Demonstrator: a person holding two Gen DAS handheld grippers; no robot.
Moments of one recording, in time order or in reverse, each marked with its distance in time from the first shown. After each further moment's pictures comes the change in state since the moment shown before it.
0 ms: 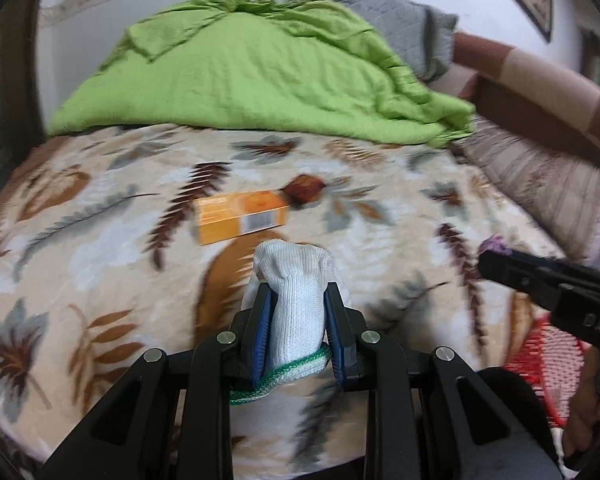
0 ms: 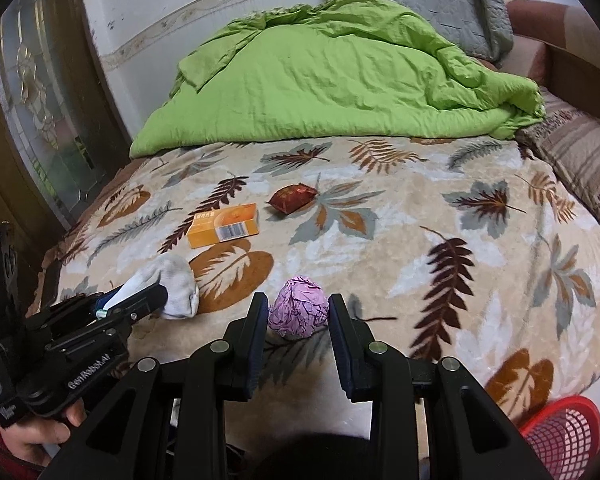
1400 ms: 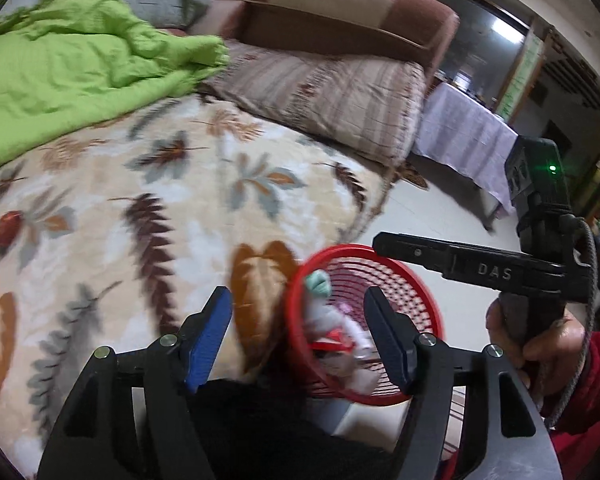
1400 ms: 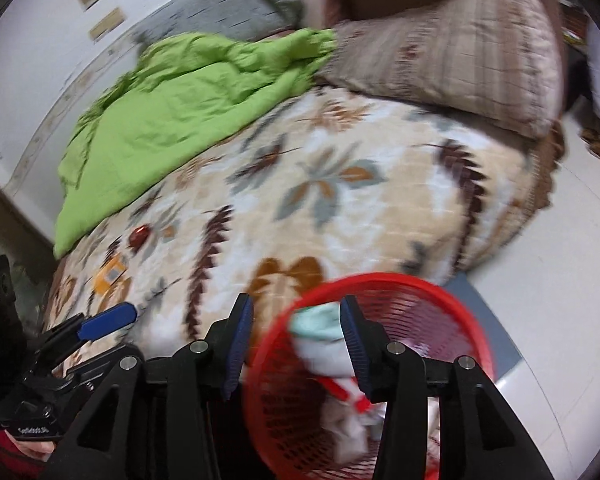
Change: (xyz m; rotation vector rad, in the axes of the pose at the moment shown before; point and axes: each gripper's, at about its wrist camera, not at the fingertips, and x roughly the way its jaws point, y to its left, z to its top) left arm 0.000 -0.214 -0.006 0.354 0.216 -0.567; right arm -0.136 -0.189 -0.079 0.451 -0.027 -0.185
